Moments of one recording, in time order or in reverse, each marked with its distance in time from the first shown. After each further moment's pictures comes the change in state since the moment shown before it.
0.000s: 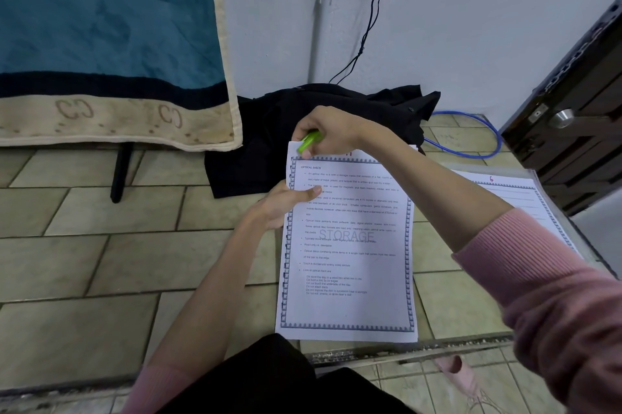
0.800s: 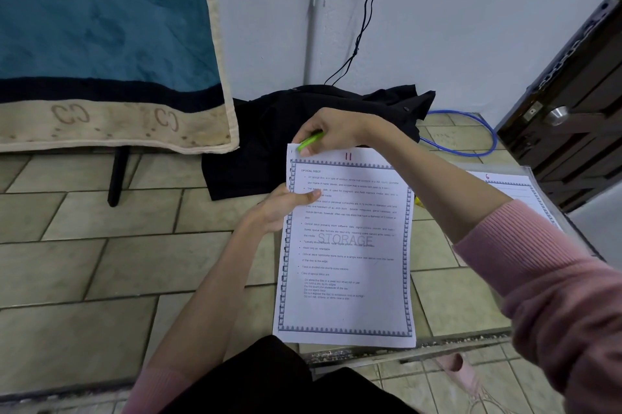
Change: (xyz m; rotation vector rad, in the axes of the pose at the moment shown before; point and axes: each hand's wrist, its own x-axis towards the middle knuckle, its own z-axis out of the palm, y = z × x) left_hand -0.004 0.000 0.006 0.032 -0.014 0.000; right_hand 0.000 0.019 -0.006 0.118 -0.106 0.045
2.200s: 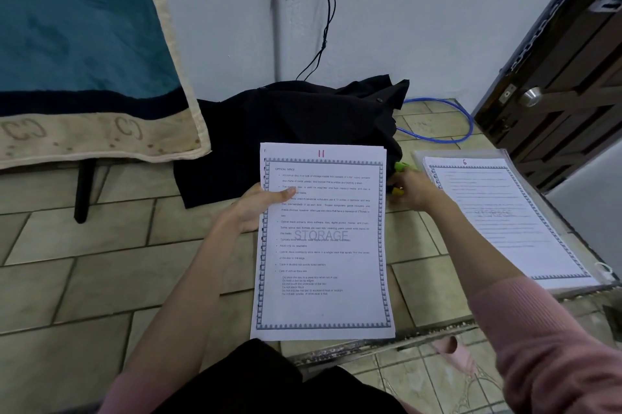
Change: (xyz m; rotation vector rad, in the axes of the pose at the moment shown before) left_hand 0.015 -0.001 -0.007 0.013 -0.043 -0.078; right_hand -0.104 0.190 0.079 -0.153 0.305 0.486
